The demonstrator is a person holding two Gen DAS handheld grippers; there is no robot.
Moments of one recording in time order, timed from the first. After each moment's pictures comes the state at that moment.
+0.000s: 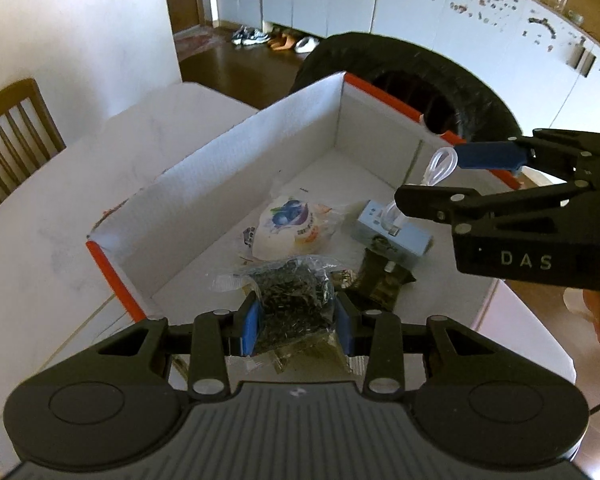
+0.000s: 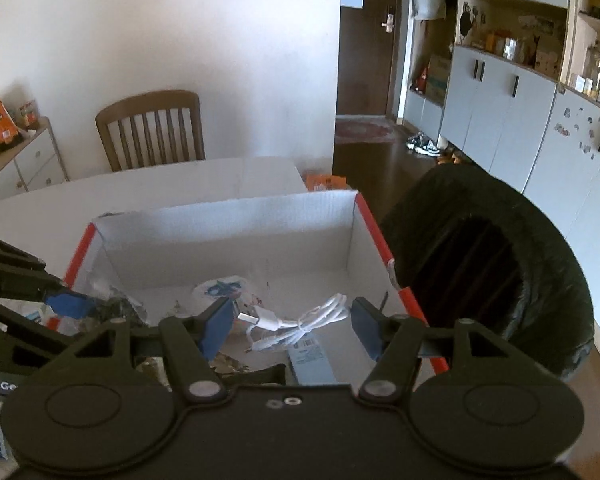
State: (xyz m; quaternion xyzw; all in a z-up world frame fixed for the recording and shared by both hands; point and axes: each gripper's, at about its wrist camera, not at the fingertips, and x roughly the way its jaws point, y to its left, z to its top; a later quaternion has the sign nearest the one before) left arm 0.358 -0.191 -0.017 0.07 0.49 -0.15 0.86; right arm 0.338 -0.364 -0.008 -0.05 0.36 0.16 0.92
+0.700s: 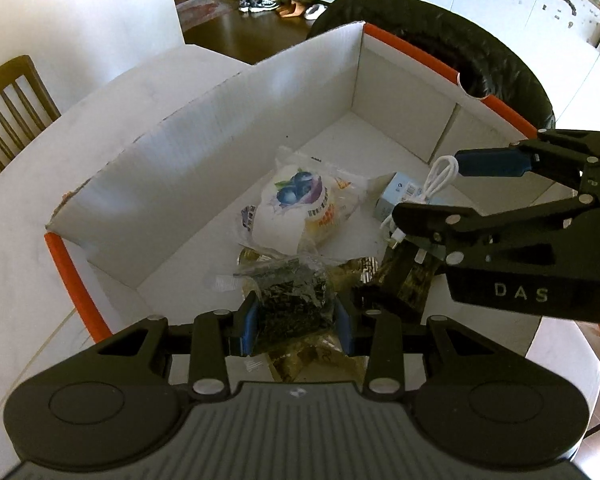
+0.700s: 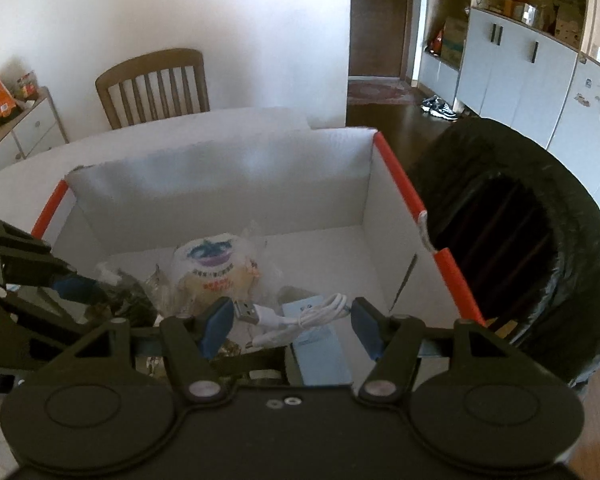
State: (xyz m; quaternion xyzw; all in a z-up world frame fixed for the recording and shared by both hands) left arm 0.384 -0.201 -0.051 0.08 0.53 -0.13 0.83; right arm 0.363 -0.359 -0.050 -0.06 0.42 0.18 0.89
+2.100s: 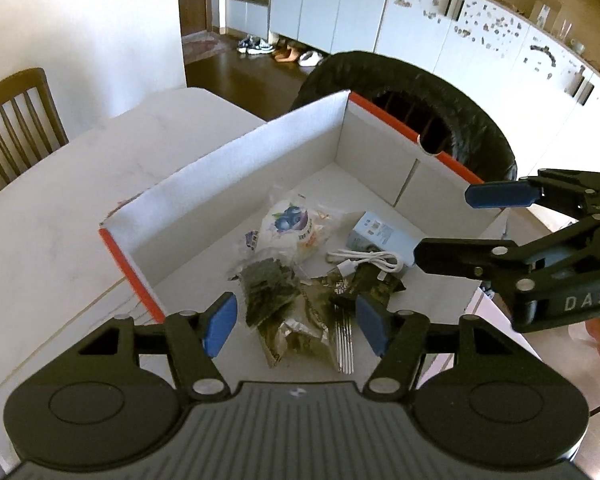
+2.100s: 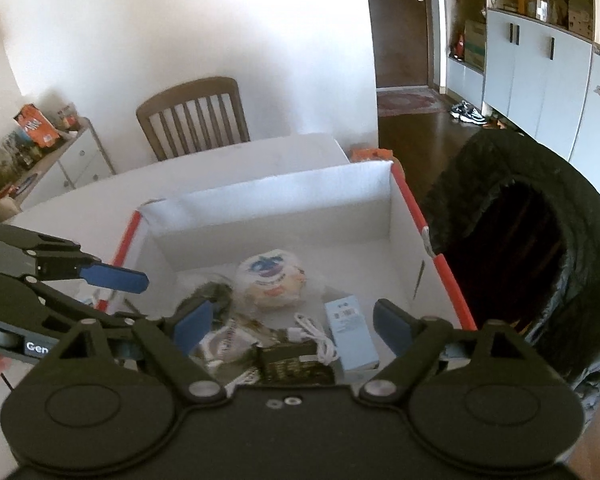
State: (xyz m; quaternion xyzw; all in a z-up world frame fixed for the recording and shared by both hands) left arm 0.340 -0.173 0.000 0.03 0.47 -0.15 0.87; right arm 0.325 -0.380 0.006 0.00 0.40 0.24 0.89
